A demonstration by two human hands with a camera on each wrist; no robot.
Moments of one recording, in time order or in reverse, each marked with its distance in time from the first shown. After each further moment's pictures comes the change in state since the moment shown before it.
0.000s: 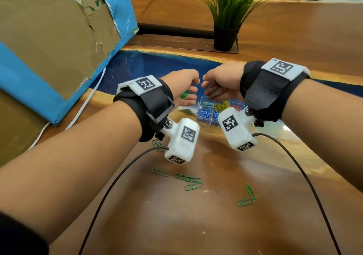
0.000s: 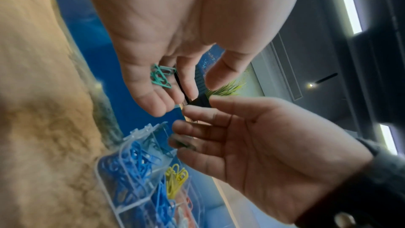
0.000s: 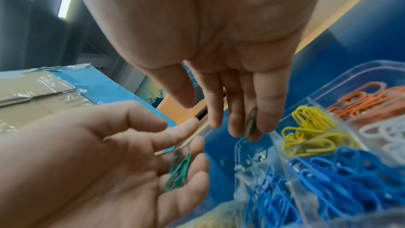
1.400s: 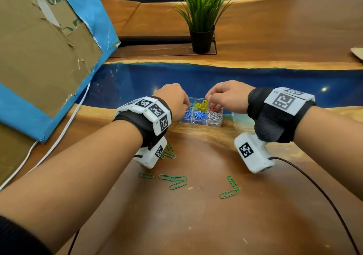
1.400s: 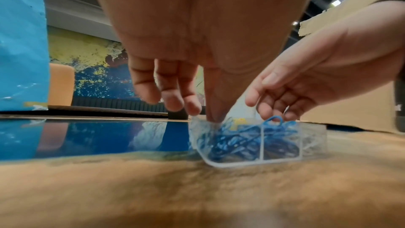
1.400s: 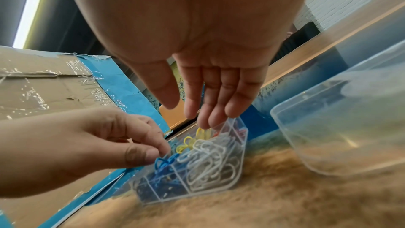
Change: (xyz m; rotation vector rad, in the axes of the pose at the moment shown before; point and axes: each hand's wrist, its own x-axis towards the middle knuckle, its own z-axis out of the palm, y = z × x) left_hand 0.012 -0.019 0.019 1.411 0.061 0.537; right_hand -0.012 0.072 -0.041 -0.290 0.140 -0.331
